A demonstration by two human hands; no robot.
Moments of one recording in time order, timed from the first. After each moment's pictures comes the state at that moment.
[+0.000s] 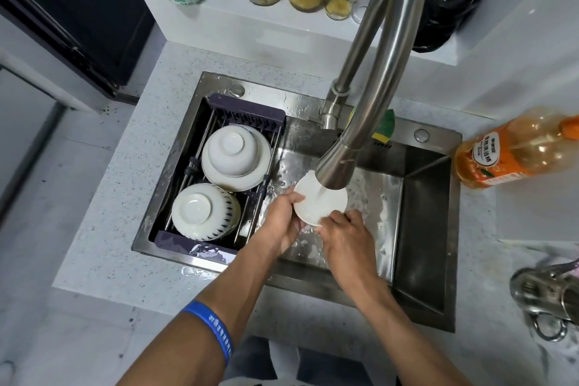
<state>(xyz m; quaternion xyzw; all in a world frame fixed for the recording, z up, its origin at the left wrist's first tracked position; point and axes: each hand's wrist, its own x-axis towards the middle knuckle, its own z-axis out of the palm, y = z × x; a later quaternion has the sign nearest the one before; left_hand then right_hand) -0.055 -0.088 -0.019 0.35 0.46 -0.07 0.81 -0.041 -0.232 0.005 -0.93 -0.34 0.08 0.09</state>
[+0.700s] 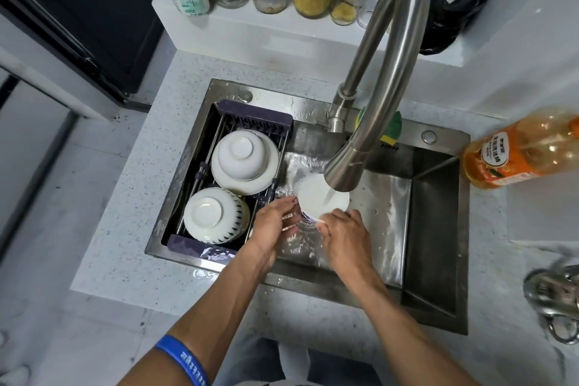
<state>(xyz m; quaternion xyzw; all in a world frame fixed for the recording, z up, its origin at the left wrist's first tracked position) -0.092 -0.066 -0.016 0.40 0.50 -0.05 0.77 -0.038 -0.211 -0.006 -0.94 -0.28 0.15 0.14</state>
